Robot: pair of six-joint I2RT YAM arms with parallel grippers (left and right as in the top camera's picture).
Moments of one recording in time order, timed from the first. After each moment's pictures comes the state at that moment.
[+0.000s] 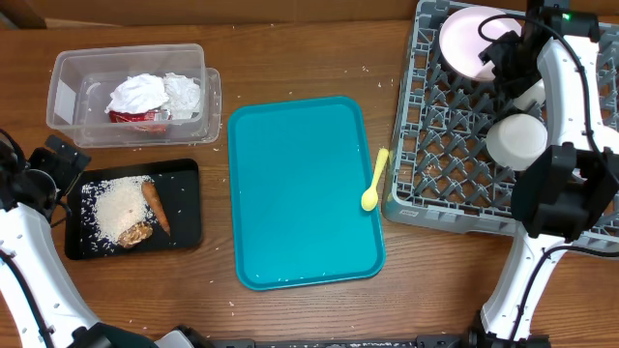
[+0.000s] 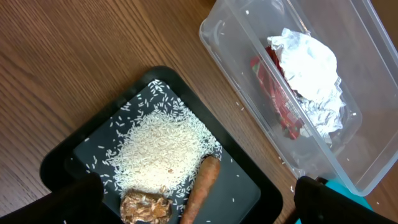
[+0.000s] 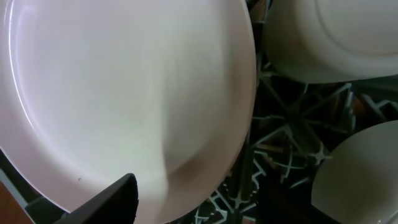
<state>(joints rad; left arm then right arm) 0.68 1.42 1.28 -0.87 0.14 -0.39 -0.17 2.31 2.25 -1.17 -0.06 0.76</state>
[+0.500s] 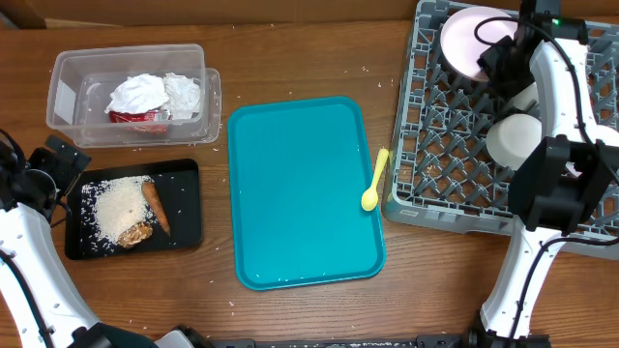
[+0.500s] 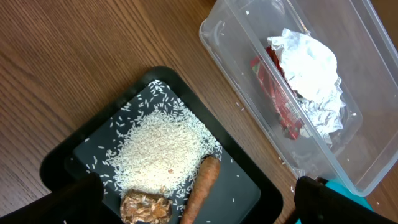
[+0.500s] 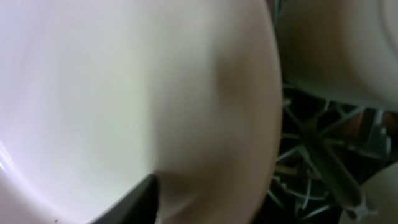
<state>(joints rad) 0.68 1.42 1.28 -0.86 0.14 -0.39 -0.17 2.37 2.25 -1.11 -0.05 0.80</state>
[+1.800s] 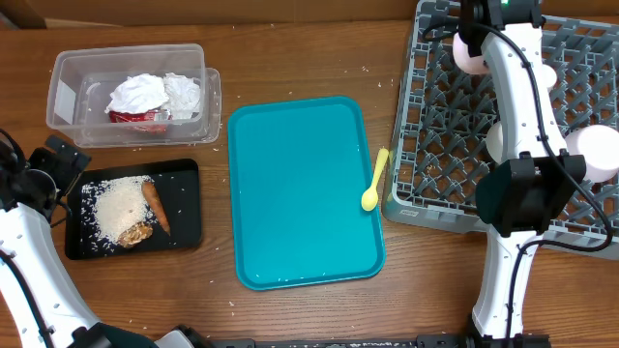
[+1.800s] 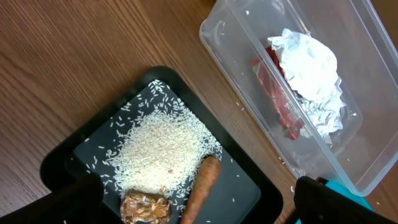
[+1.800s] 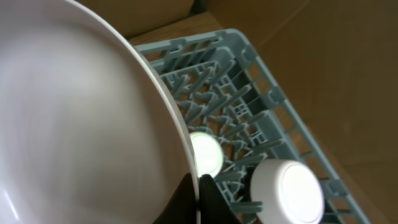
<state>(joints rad) 0.68 1.42 1.28 -0.87 0.14 -0.39 0.06 2.33 2.46 -1.24 0.89 0.45</state>
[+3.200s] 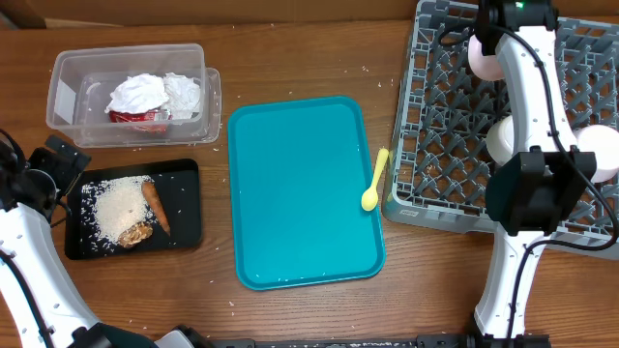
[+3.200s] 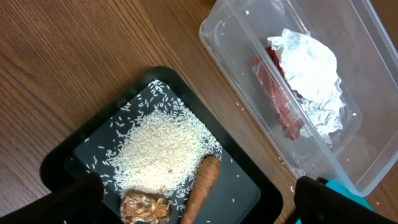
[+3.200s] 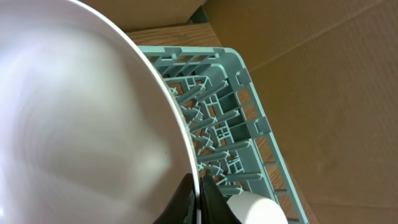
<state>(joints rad) 0.68 1.42 1.28 -0.87 0.14 -0.39 0.00 2.33 2.38 -1.07 0.87 0.12</state>
